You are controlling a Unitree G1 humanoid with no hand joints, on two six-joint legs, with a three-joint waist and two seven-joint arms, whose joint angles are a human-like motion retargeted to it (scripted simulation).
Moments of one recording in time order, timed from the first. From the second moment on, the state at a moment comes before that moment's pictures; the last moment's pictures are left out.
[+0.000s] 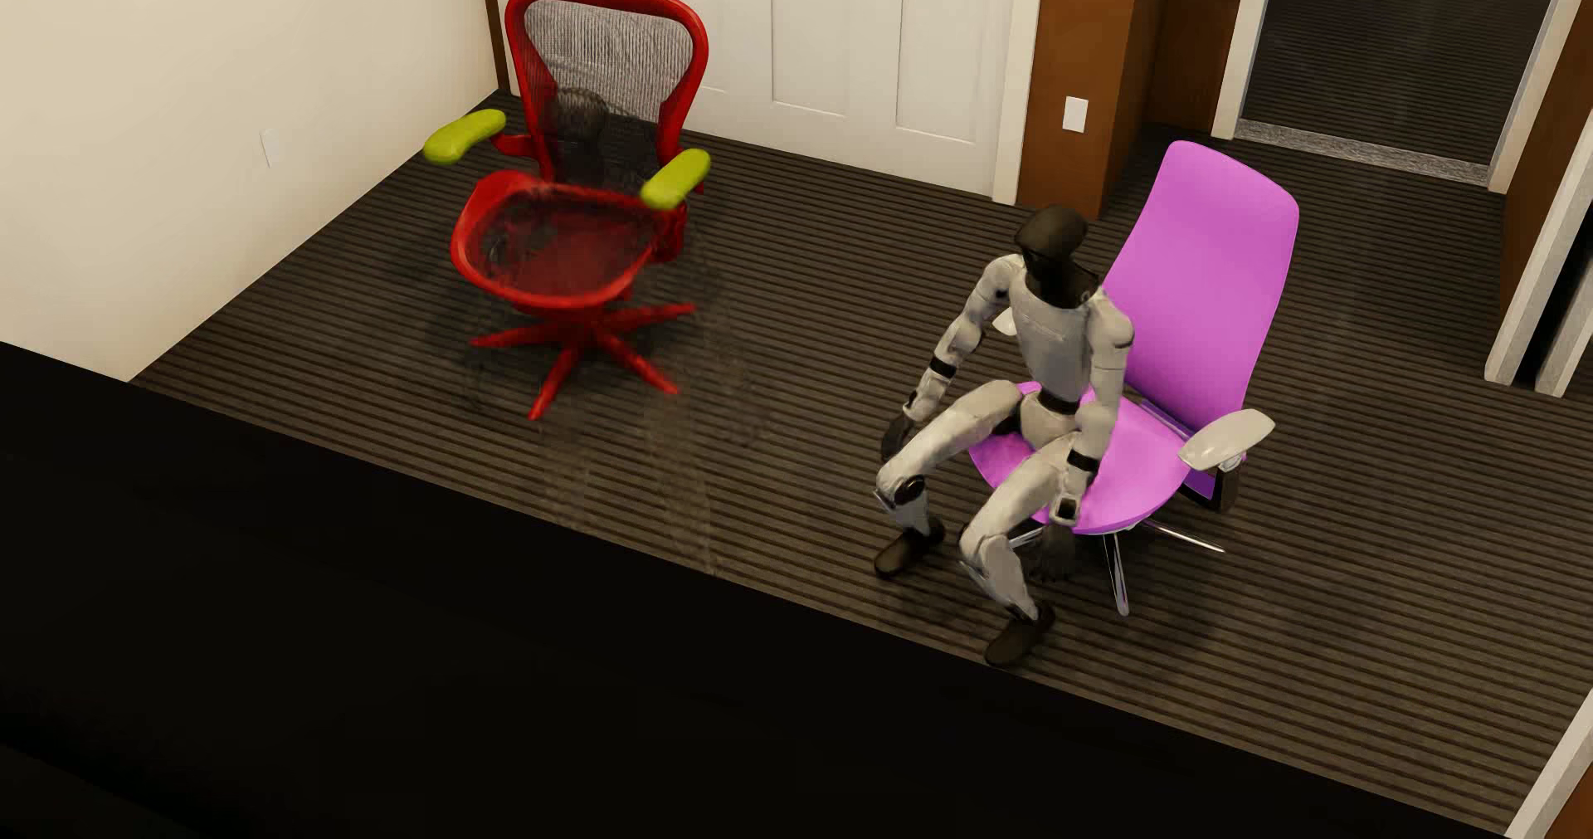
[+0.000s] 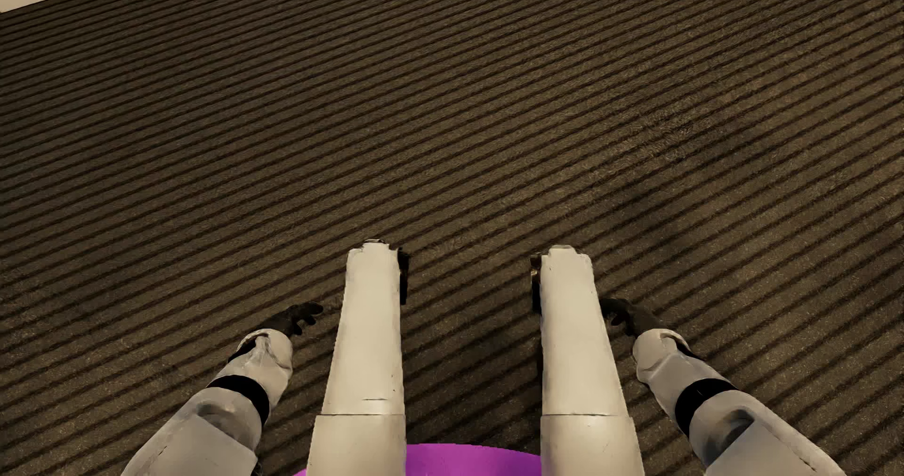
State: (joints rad) body -1.18 -1.14 0.01 0.02 -0.01 0.03 -0.19 0.14 0.54 1.89 1.85 -0.58 -0.57 -0.35 -0.34 0.34 -0.37 0.03 0.11 -0.49 0.68 1.25 1.19 0.23 -0.04 0.15 0.08 0.12 -0.19
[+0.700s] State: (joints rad) body -1.28 -1.24 0.00 0.01 -0.01 0.04 -0.20 0.15 0.63 1.90 1.86 -0.68 -0.68 -0.36 -0.35 0.36 -0.39 0.02 0.15 -0.48 0.67 1.28 1.22 0.22 -0.04 0.13 0.08 0.15 -0.19
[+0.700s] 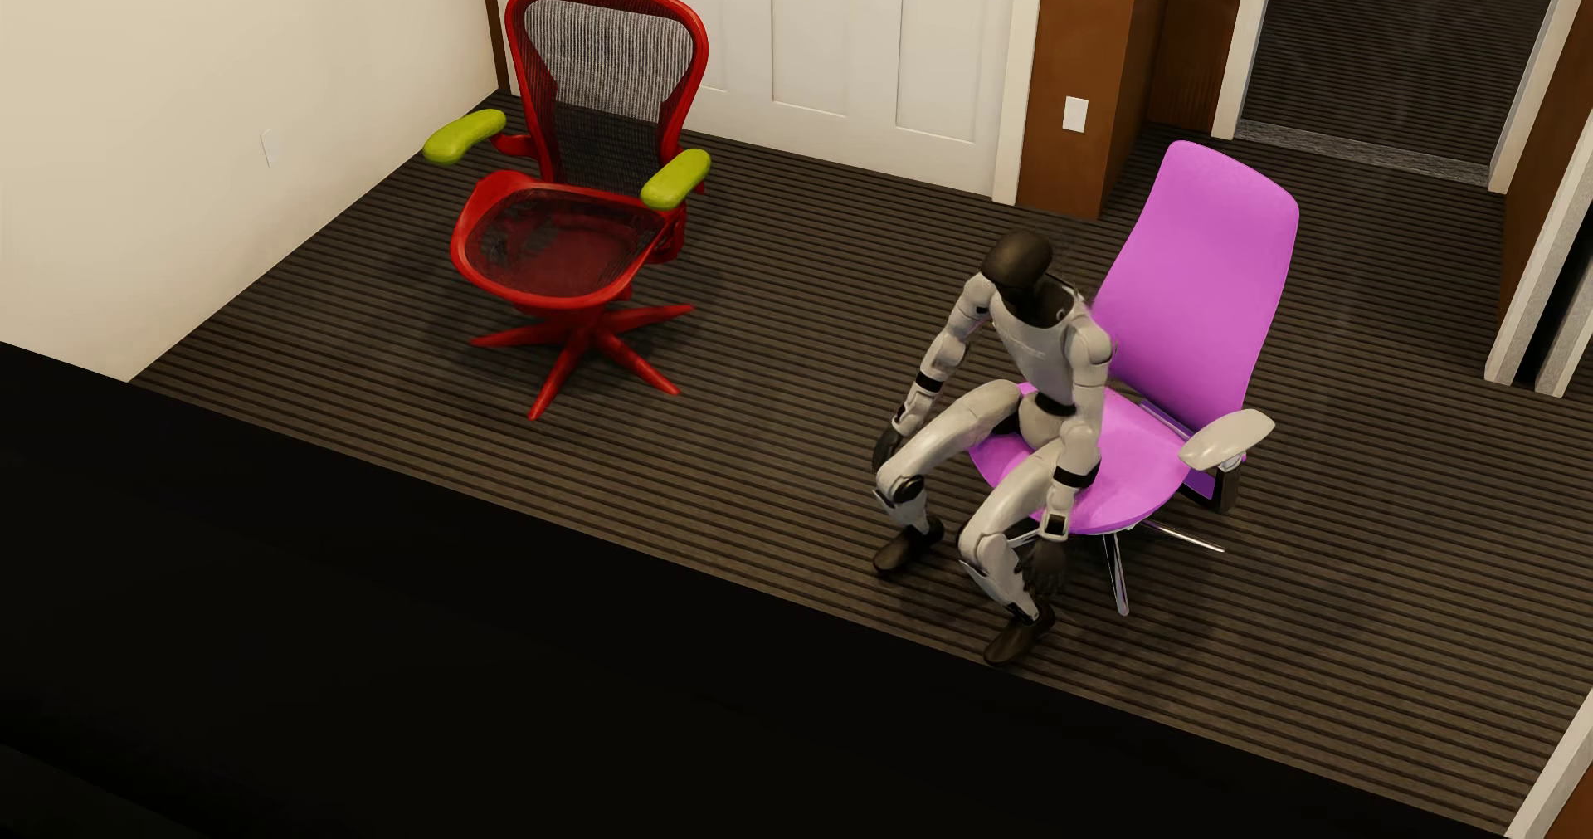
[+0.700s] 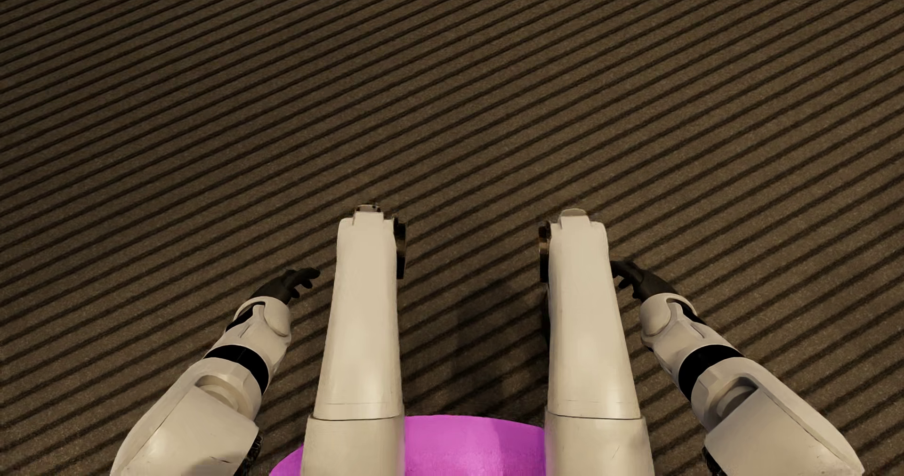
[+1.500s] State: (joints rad) body -0.25 -0.49 -0.02 0.03 -0.08 0.02 0.00 0.02 0.24 0.50 0.81 -0.11 -0.23 -0.20 -0.08 0.41 -0.49 0.01 0.36 -0.37 0.50 1.26 1.21 0.26 -0.12 0.10 0.06 0.13 -0.13
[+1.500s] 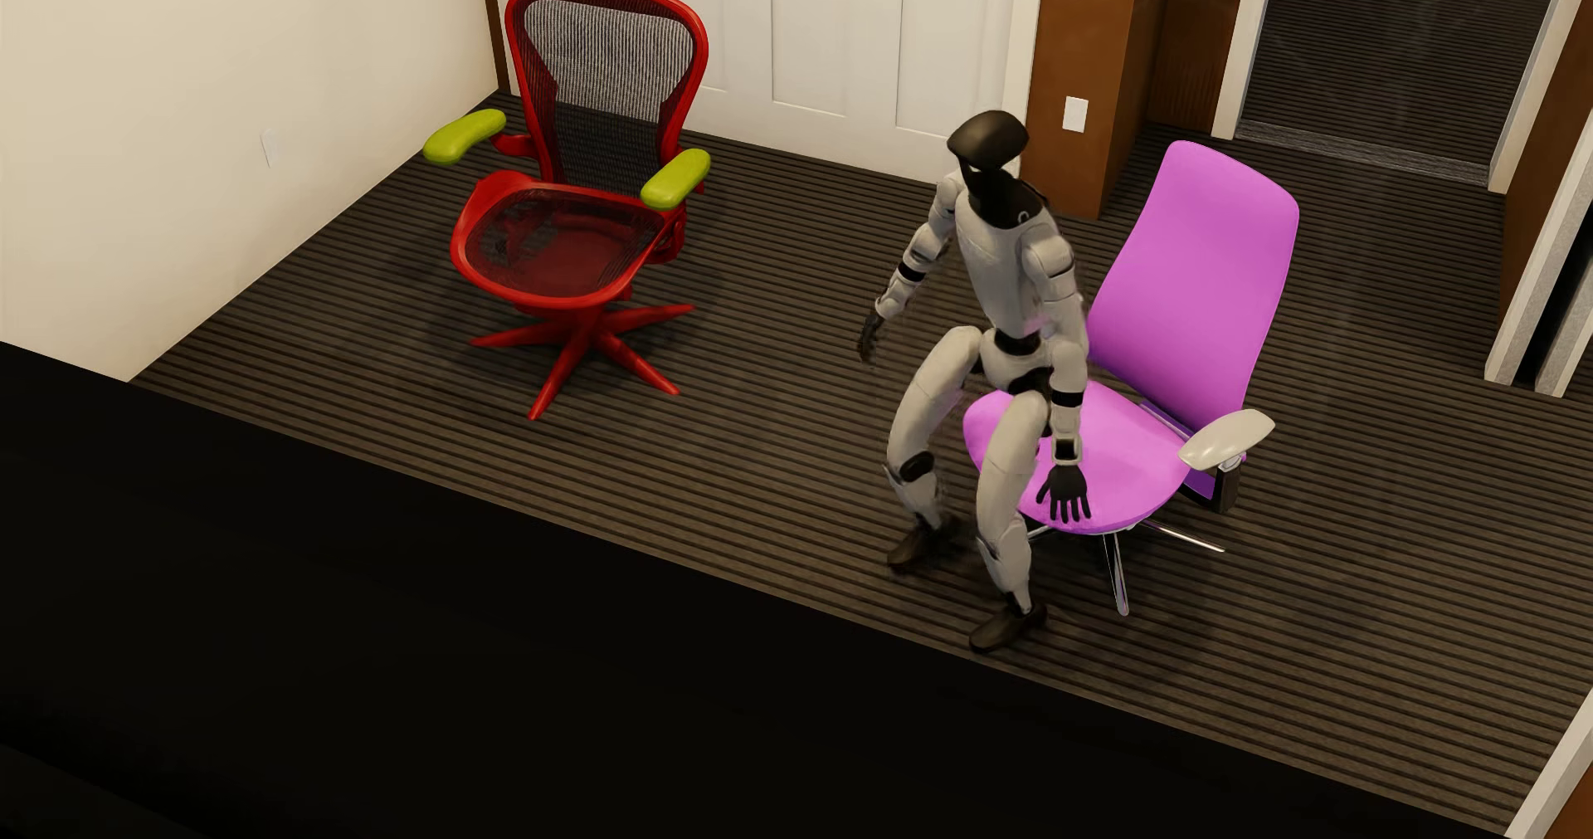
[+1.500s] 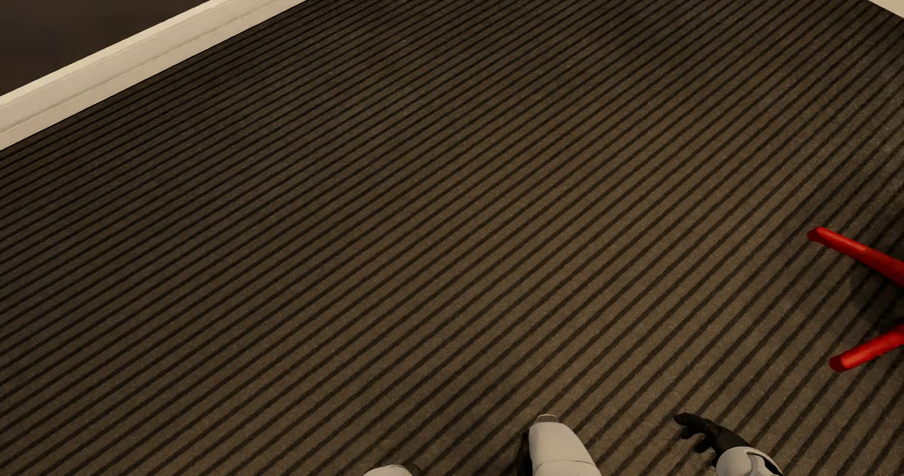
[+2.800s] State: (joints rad) body -0.09 -0.18 0.02 0.09 -0.17 0.02 -0.04 0.02 0.11 0.44 0.35 -0.04 -0.12 -0.16 0.09 0.39 -0.48 -0.09 0.27 -0.28 0.49 1.23 1.26 0.17 -0.06 0.06 0.07 0.22 -0.13
